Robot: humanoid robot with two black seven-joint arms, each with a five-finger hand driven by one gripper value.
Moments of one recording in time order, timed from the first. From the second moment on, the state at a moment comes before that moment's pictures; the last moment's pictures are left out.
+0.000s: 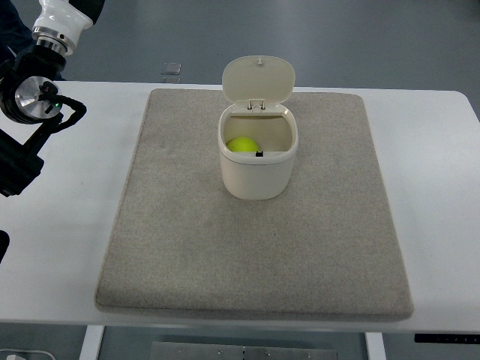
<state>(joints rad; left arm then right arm) -0.88 0.37 -1.00 -0.90 0.09 -0.19 -0.36 0.02 0.00 -0.05 0.21 0.04 -0.08 0.14</state>
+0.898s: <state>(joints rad) -0.88 0.16 -0.99 -0.46 0.03 -0.36 -0.39 0.02 0.00 -0.05 0.21 0.04 -0.08 0.14</state>
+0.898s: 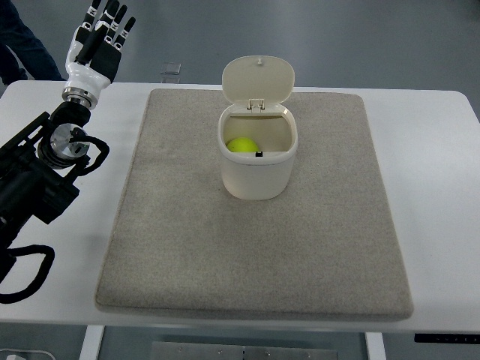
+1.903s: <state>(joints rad) -0.87 0.11 -0.99 -0.41 0.04 -0.38 -0.39 0.02 0.00 -0.05 0.21 0.04 -0.08 0.14</state>
